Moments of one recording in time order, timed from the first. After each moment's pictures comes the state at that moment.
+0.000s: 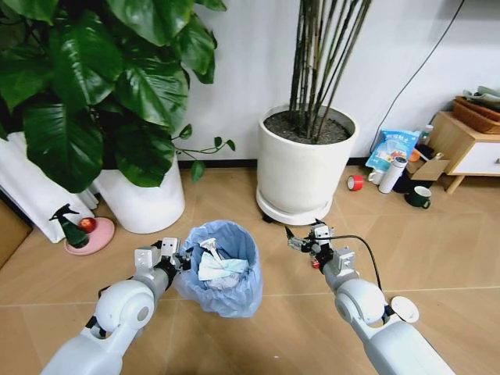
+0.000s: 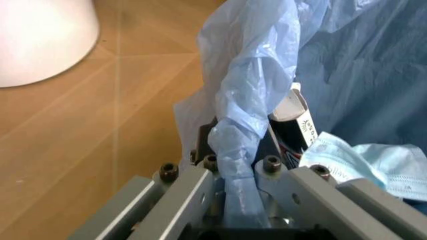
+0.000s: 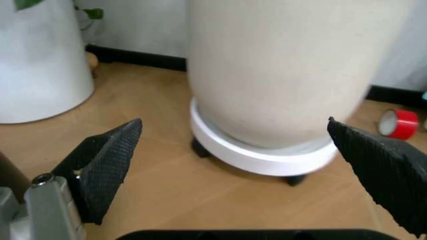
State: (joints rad) left arm 1.23 -1.00 -0.31 -2.03 -0.78 0.65 -0.30; right arm -1.19 1.12 0.24 1.81 0.35 -0.17 0.10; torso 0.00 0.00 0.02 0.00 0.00
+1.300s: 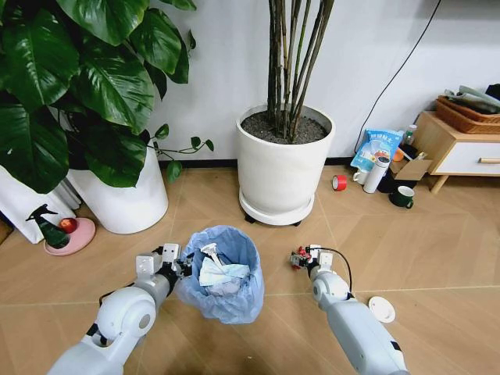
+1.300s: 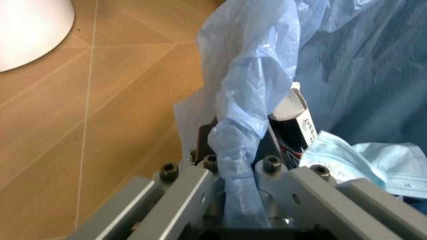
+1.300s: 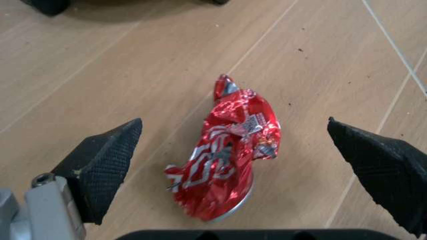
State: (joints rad) left arm 1.26 -1.01 -0.30 -2.03 -0.76 0.64 -0.30; right arm -0.84 1.36 0.21 1.01 0.50 -0.22 0.19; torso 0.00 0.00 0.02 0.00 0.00
